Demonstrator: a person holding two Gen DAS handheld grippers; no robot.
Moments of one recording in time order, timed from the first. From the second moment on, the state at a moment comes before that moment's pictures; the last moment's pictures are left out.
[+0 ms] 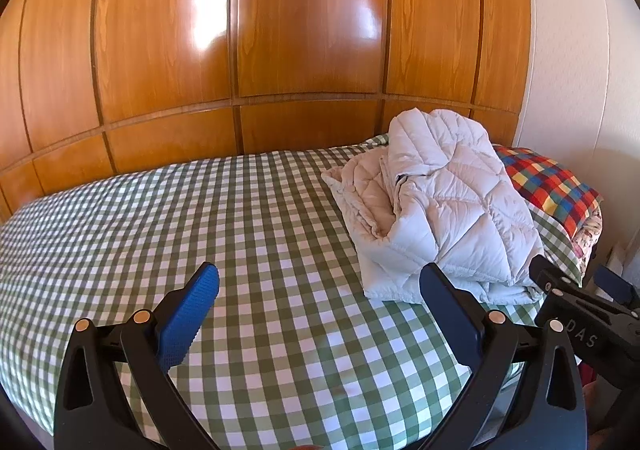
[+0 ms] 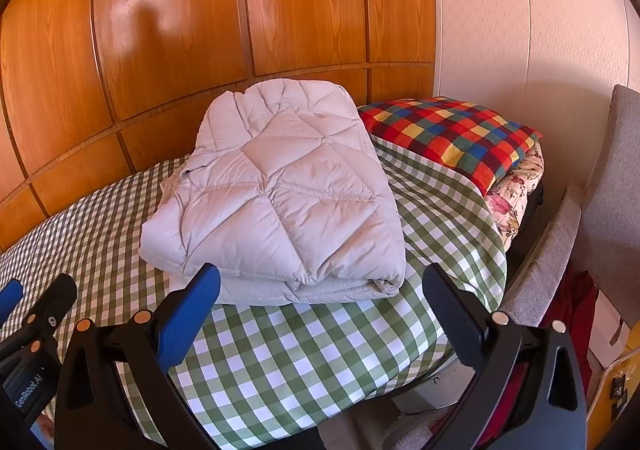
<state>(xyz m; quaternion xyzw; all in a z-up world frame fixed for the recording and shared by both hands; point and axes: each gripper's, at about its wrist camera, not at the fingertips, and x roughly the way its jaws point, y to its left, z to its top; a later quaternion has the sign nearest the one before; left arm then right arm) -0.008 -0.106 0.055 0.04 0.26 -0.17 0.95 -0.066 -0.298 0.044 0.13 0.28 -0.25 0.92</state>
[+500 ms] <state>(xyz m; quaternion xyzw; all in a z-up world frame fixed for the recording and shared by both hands) -0.013 -0.103 0.069 0.04 0.25 -0.16 0.96 -0.064 -0.297 0.043 0.14 0.28 -0.24 0.92</state>
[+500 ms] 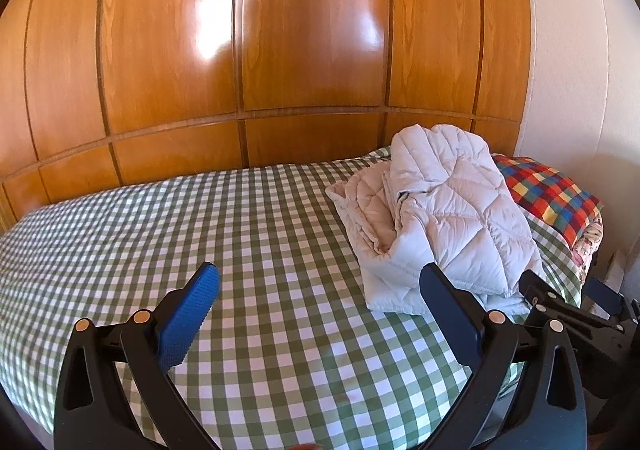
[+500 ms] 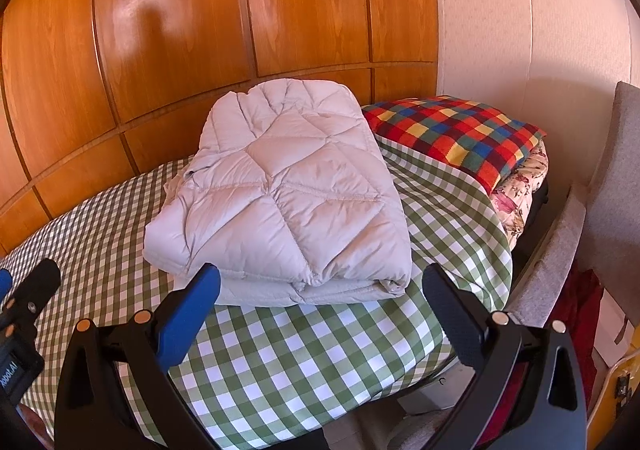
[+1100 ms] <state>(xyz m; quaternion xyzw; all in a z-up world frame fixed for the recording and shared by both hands) -0.016 -0.115 0.072 0.06 0.24 -0.18 0.95 -0.062 -0.299 0.037 0.13 0.28 -0.24 0.92</state>
